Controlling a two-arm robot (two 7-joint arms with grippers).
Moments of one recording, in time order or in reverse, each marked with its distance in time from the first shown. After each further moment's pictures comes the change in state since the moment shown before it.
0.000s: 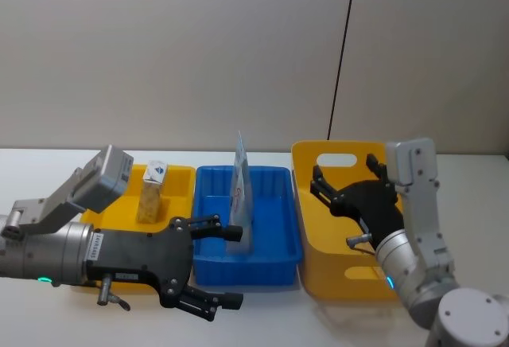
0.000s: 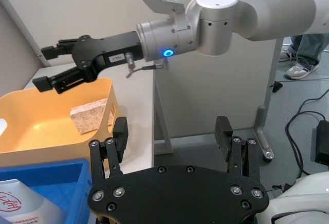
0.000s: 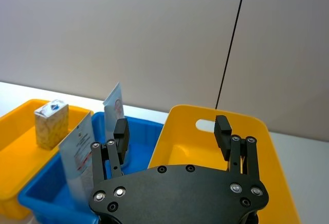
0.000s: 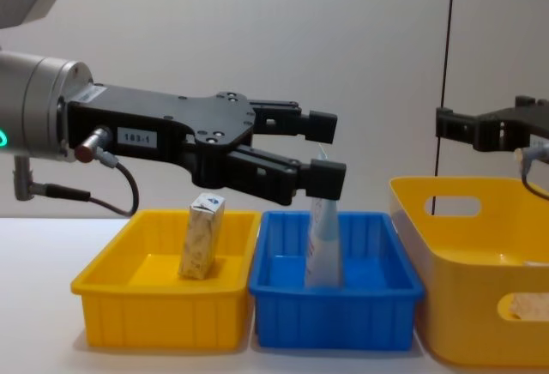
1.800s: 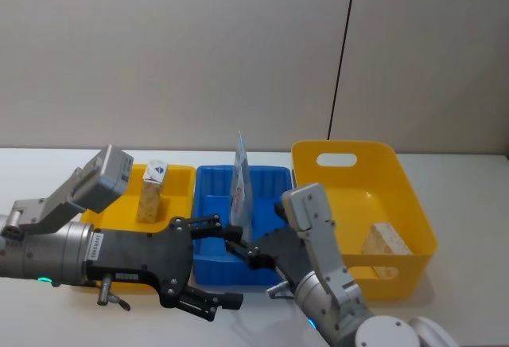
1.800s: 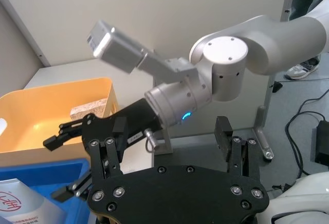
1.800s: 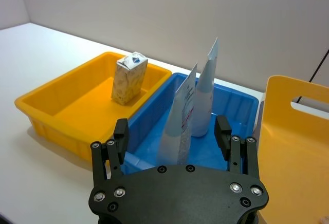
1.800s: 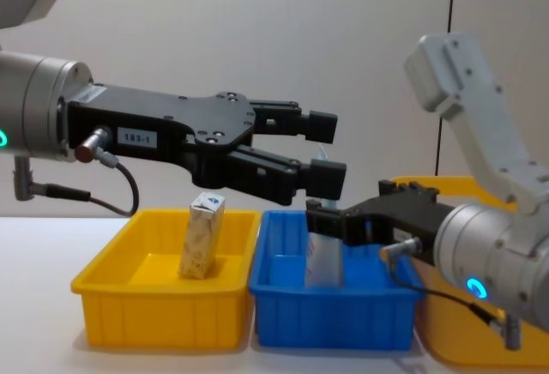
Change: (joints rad) left arm 0.000 0.000 0.000 0.000 0.000 0.000 0.000; right arm 0.030 -0.101 -0.137 0.163 -0.074 -0.015 0.112
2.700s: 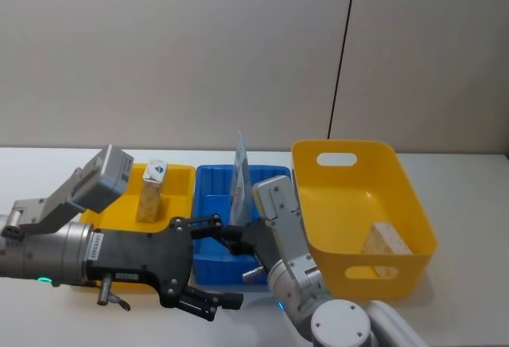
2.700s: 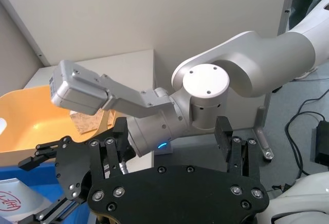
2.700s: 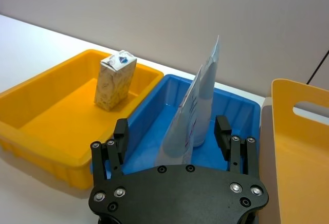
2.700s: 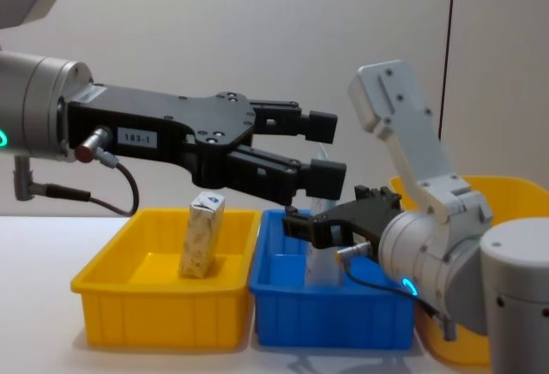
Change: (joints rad) left arm 0.000 0.000 0.000 0.000 0.000 0.000 0.000; right arm 0.129 -0.118 -0.015 0.254 -0.089 -0.078 -0.078
